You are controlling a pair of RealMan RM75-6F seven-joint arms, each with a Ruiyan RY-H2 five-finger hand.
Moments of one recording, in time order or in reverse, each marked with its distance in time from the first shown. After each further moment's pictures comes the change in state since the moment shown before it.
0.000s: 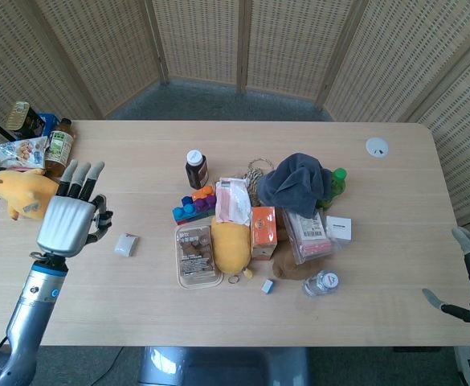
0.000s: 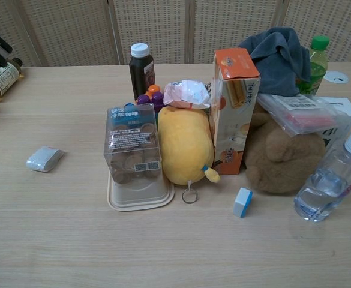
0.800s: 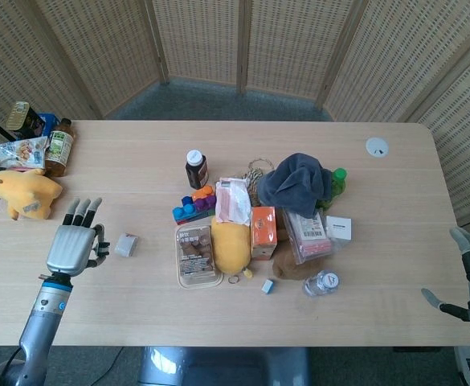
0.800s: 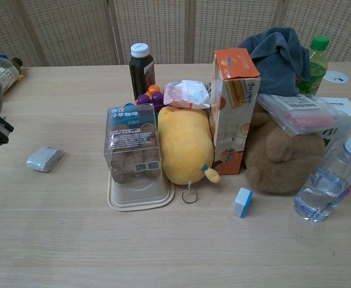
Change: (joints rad) left arm 0.082 -0.182 0.091 0.280 -0.025 -0.067 -0.147; right arm 0.005 -0.008 0.002 0.008 0.010 -0.009 -0.014
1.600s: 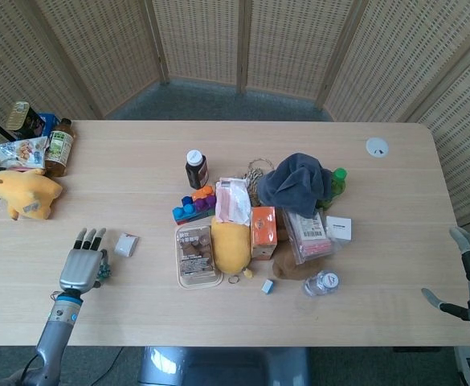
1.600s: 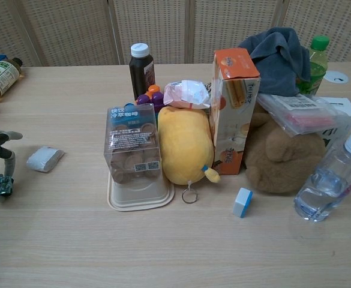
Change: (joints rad) left arm 0.041 -0.234 0.084 0.366 -0.052 -0.123 -0.090; right arm 0.004 -0.002 0.000 0.006 0.005 -0.008 -0.002
